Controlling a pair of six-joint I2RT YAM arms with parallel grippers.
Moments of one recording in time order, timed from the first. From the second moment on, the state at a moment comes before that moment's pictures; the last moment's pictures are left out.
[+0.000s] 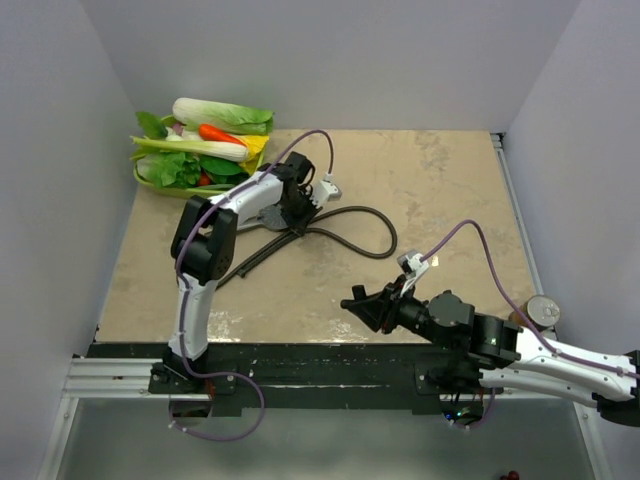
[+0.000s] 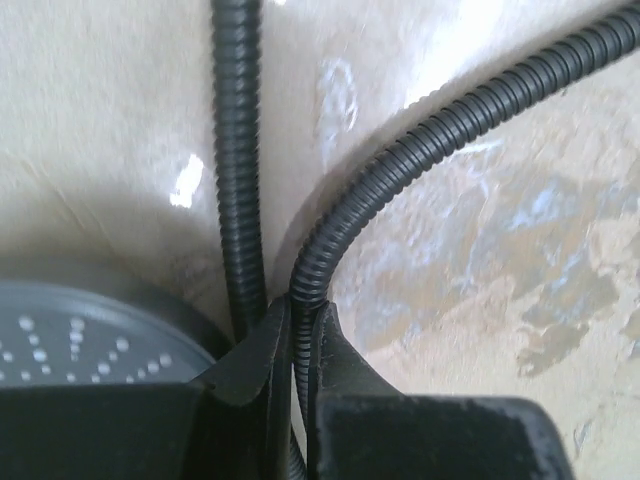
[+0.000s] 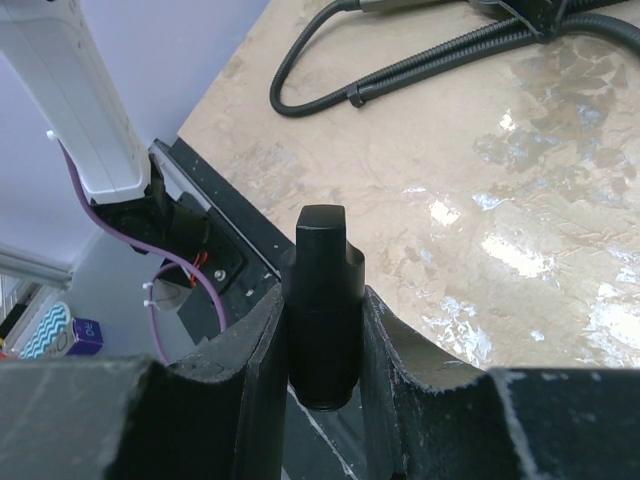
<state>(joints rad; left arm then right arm) -0.47 2.19 1.71 -0.80 0.28 0.50 1.25 0.49 0.47 -0.19 0.31 0.67</state>
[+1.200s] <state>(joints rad) -0.28 1.55 1.04 -0.77 0.23 0.90 1.25 0.49 0.48 -0.21 0.32 0.65</state>
